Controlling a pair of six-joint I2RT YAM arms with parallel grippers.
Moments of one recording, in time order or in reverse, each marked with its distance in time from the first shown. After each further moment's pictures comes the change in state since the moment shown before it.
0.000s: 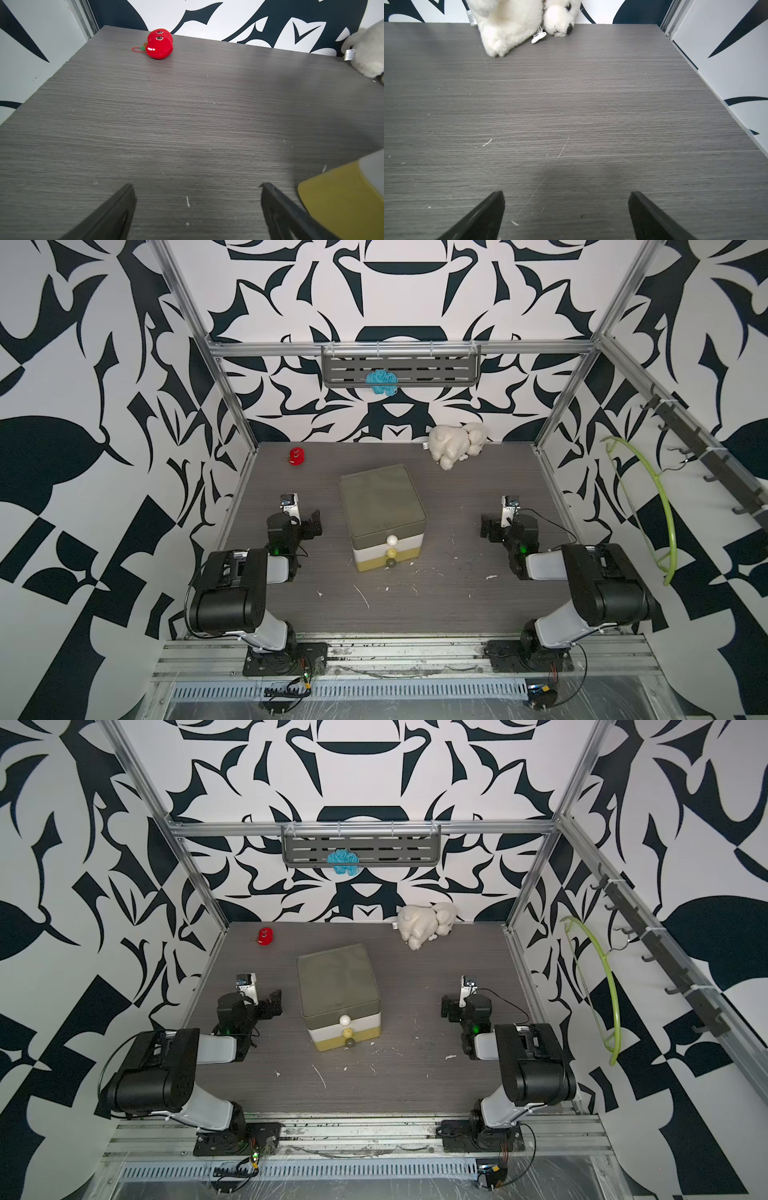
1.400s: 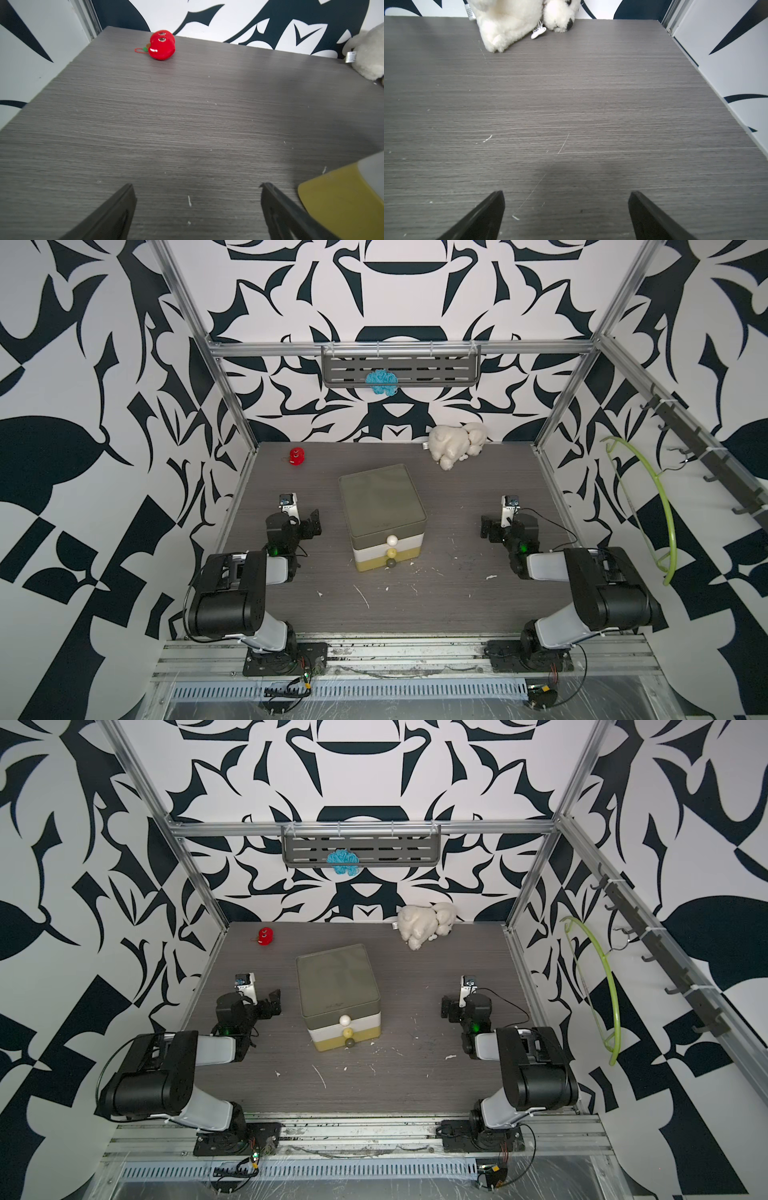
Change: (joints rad) left arm 0.012 -0.047 0.000 -0.032 -0.012 -0.011; right arm 0.002 -0.055 0.015 -0.087 0.007 -0.003
